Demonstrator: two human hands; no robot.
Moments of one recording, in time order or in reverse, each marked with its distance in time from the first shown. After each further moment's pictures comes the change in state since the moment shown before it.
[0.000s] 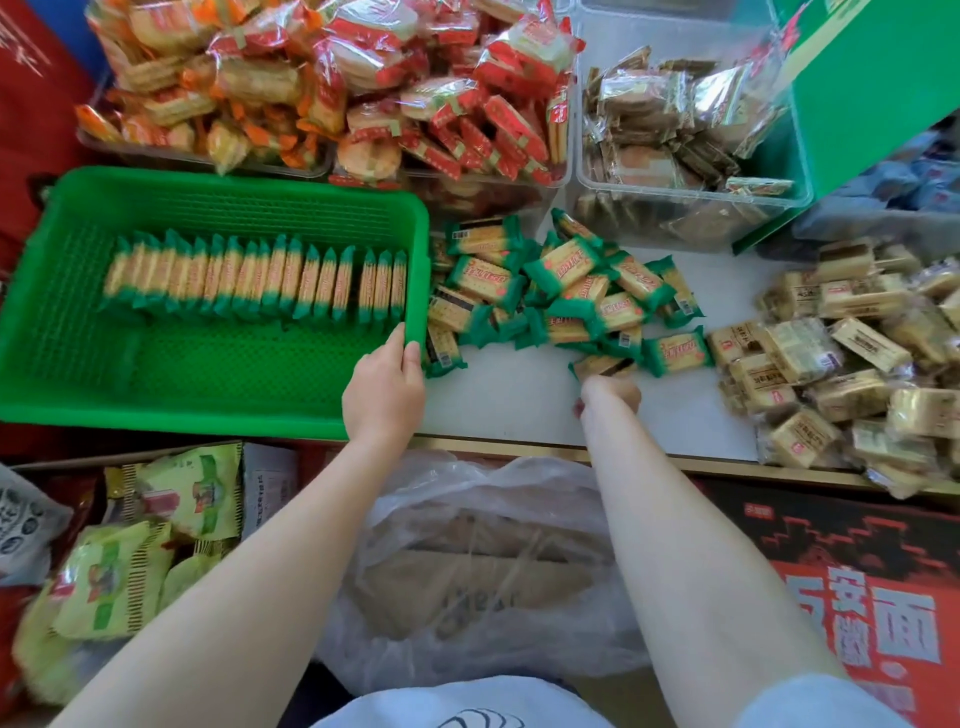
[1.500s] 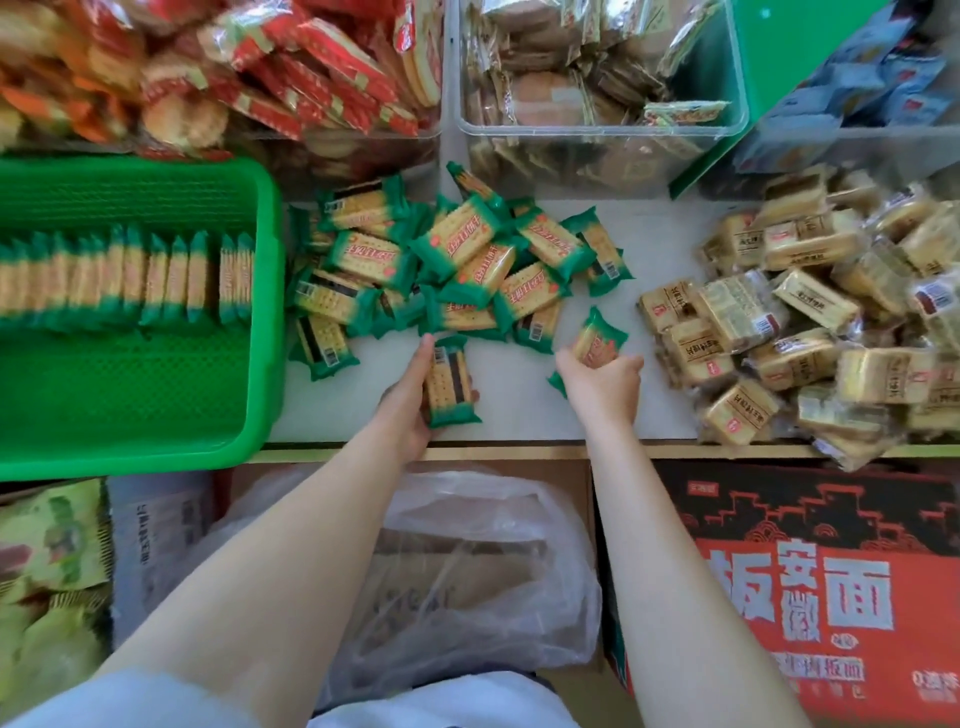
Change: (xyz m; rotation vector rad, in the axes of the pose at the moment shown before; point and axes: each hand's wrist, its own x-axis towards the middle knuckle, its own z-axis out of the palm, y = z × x) left_hand -0.004 0.081 0.131 -1.135 -0.563 -0.740; right_hand 0.041 -0.020 -0.092 -0.394 -0.086 -0.369
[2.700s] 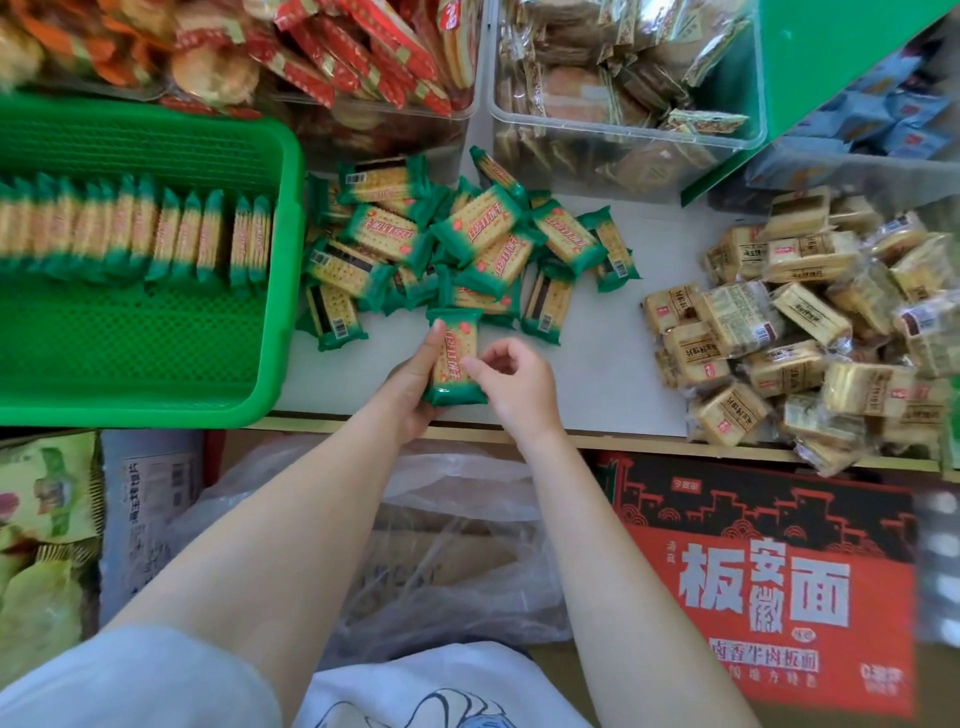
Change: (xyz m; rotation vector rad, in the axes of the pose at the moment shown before) left_hand -0.001 -0.003 -0.007 0.016 -0.113 0.044; right_hand -0.061 -0.010 0.047 0.039 -0.388 -0.389
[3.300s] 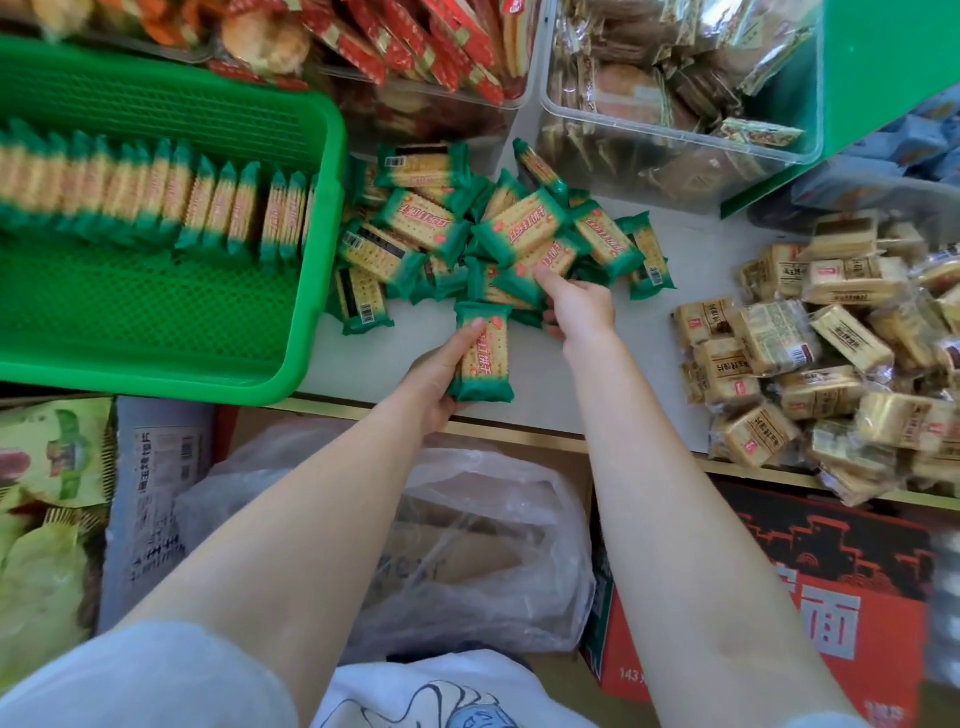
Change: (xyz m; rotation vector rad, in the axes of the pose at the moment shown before) left_hand 0.003 0.001 -0.001 -0.070 0.053 -0.036; right_hand 0.085 -0.037 -0.018 0.233 0.154 0.297
